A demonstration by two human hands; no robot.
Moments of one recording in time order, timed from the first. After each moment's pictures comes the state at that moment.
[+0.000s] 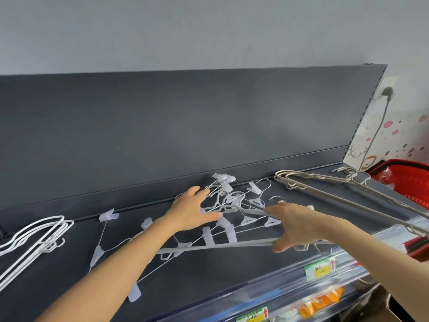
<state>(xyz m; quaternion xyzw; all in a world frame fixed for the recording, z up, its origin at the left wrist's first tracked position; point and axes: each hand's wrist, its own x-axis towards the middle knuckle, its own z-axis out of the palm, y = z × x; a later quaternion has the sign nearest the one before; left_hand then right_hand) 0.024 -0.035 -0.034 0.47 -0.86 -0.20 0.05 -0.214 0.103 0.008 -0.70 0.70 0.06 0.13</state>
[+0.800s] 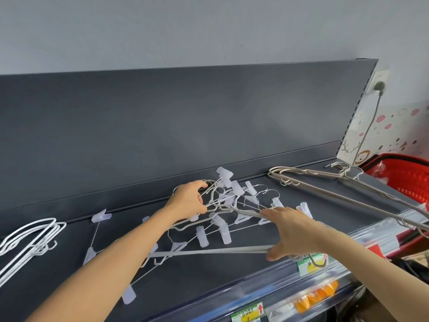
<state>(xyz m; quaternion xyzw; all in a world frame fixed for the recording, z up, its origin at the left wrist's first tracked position) 0.006 -0.043 -0.022 0.47 -0.83 -0.28 0.13 -0.216 0.121 -0.012 -0.70 0.71 0.02 0.09</state>
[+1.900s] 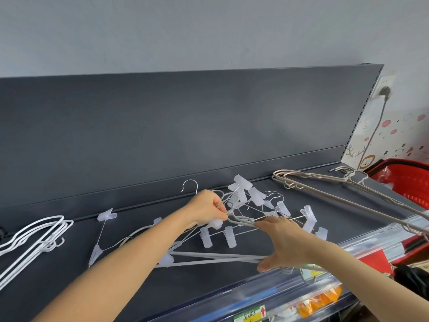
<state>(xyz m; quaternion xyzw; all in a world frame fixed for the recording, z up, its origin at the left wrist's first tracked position) -0.013 -0.017 -0.017 0.45 -0.79 -0.39 0.11 -0.197 0.121 -0.027 -0.71 0.69 0.03 0.13</state>
